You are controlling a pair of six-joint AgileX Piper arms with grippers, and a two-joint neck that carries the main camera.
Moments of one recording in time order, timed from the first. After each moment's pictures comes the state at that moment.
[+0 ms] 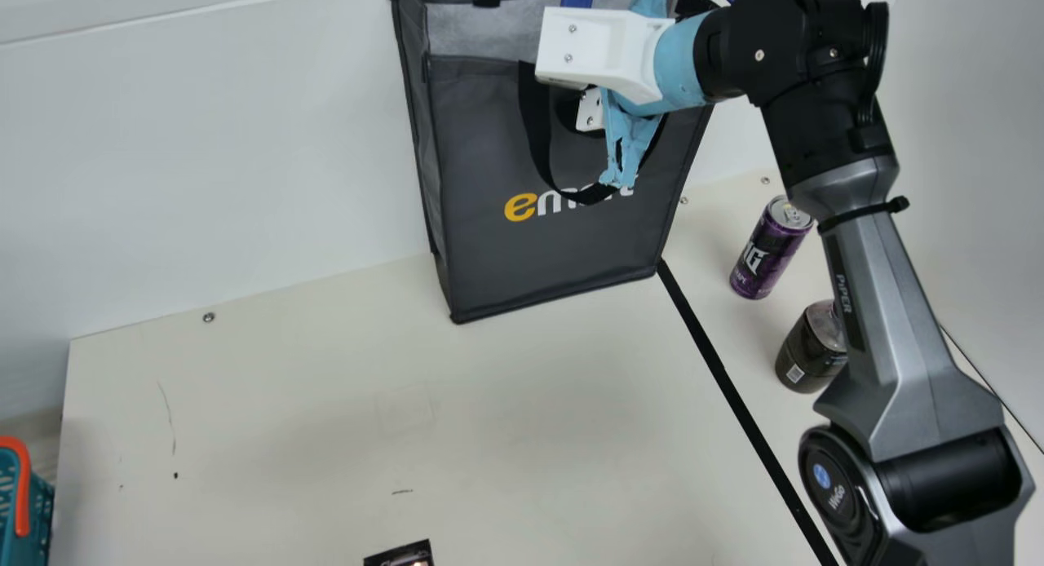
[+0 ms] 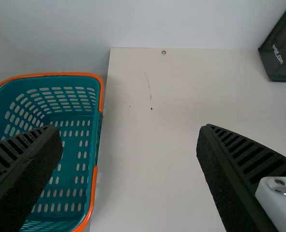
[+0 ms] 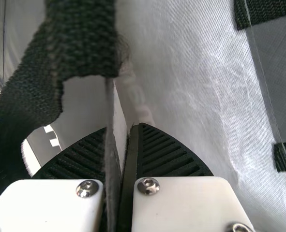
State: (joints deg) left arm -1.6 43.3 -69.0 -1.5 69.6 0.0; right arm -2.1 111.3 -136.3 16.7 70.1 -72.8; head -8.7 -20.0
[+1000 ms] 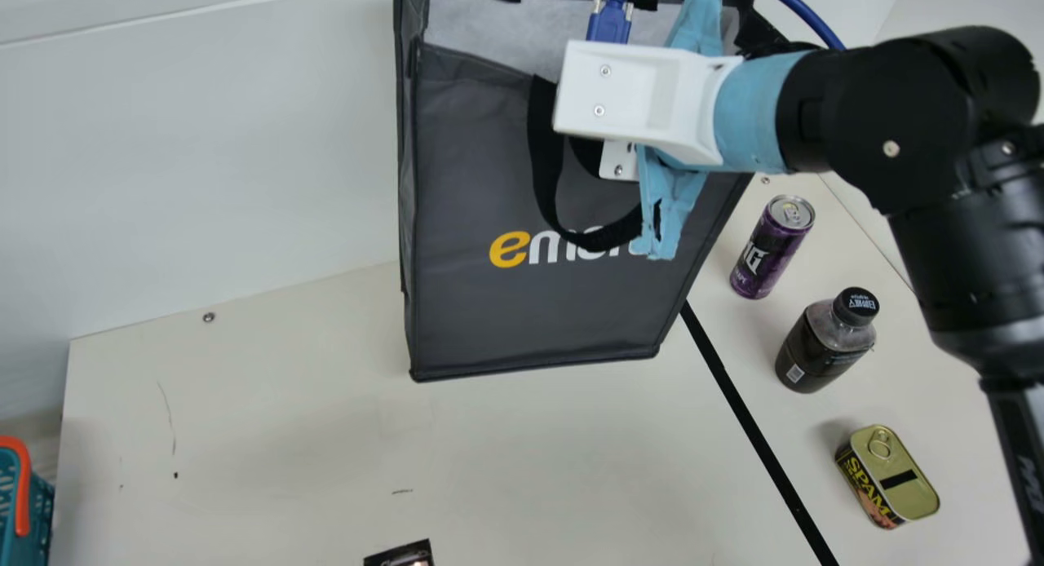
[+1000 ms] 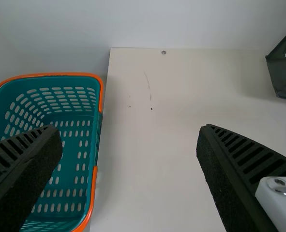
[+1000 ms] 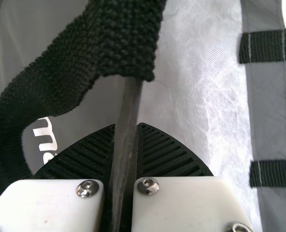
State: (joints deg) left arm -1.6 43.3 -69.0 -1.5 69.6 0.0; right arm 4.7 87.5 -115.2 11.1 67.6 -68.3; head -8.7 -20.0
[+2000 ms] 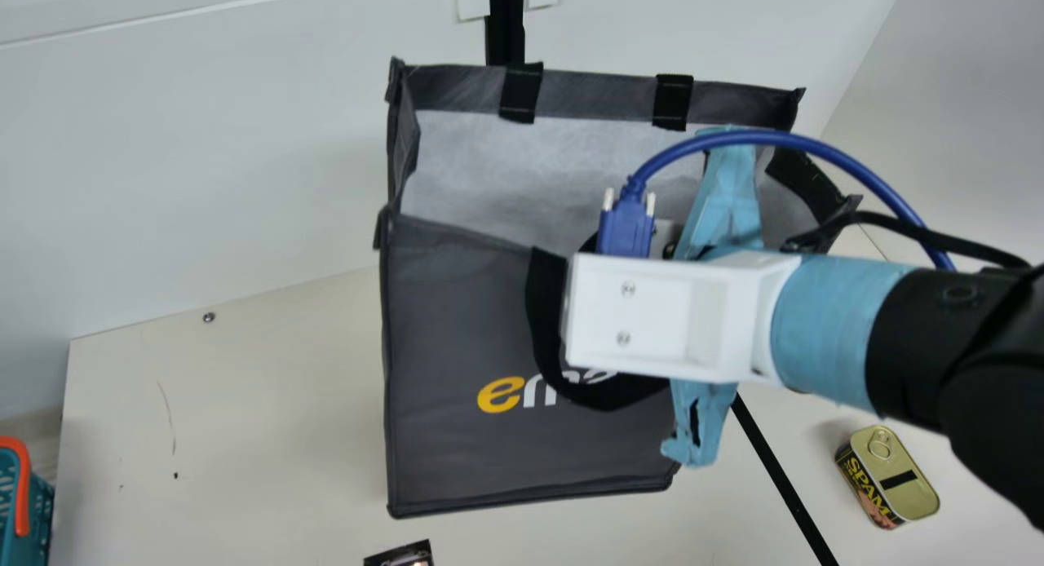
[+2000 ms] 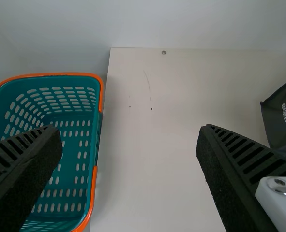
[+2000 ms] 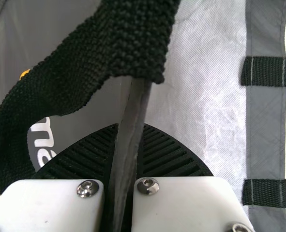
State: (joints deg) left arm -1.6 43.3 -69.0 -1.5 69.6 0.0; right arm 24.8 67.8 -95.5 -3.2 68.7 -54.0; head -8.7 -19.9
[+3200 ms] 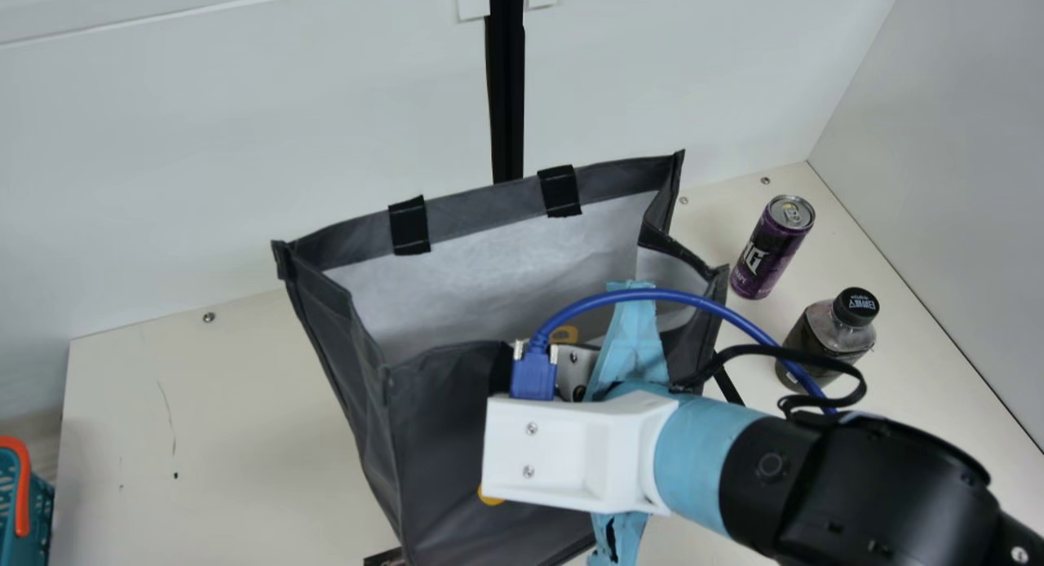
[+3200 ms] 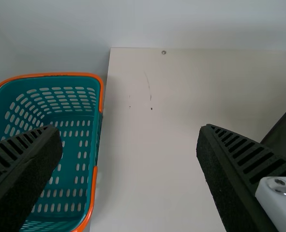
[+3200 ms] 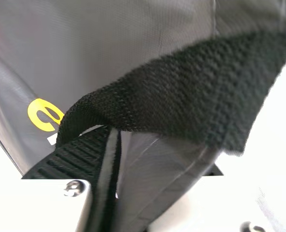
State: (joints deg) left arm -1.6 43.3 -69.0 -1.5 69.6 0.0; right arm 41.5 64.3 -78.2 -14.3 61.7 -32.9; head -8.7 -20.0
